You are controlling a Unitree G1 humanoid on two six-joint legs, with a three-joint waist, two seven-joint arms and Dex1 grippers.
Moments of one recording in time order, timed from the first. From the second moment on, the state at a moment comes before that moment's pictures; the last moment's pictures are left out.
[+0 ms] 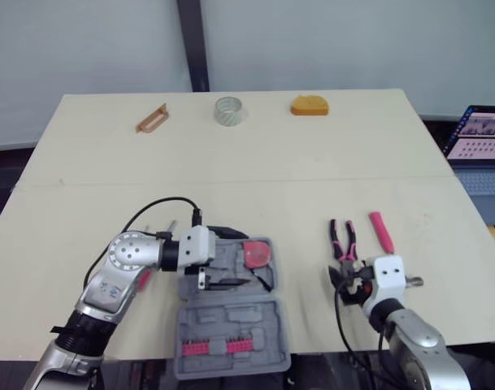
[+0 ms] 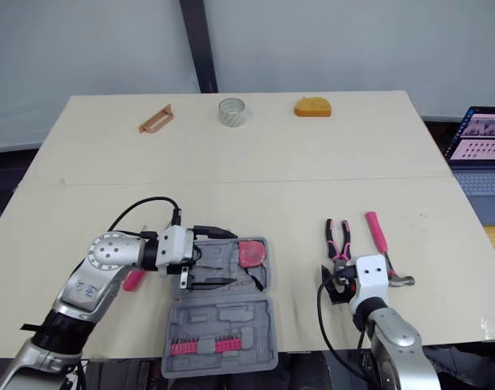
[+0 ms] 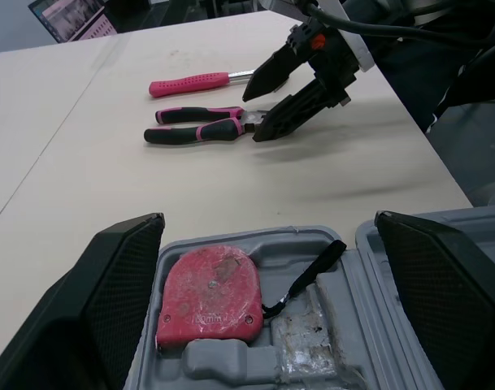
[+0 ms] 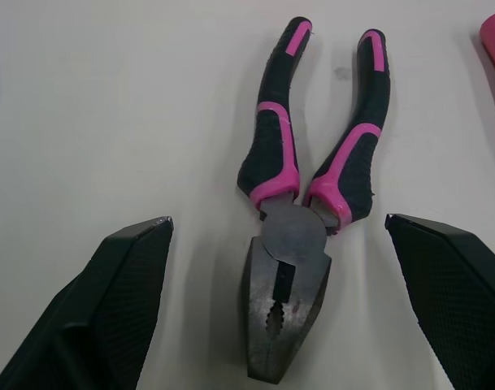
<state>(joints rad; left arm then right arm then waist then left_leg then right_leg) -0.30 0.59 -0.20 -0.15 -0.25 0.04 -1.07 0.24 -0.27 -0.12 -0.42 0.18 0.48 0.24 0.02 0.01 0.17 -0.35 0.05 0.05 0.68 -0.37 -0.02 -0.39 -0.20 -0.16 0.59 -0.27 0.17</state>
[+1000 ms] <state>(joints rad) -0.33 0.55 -0.21 -0.14 -0.23 0.04 -1.05 0.21 -0.23 -0.10 -0.37 0.14 0.50 0.20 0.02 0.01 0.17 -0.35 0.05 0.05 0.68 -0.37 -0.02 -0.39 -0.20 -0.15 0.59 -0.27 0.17</state>
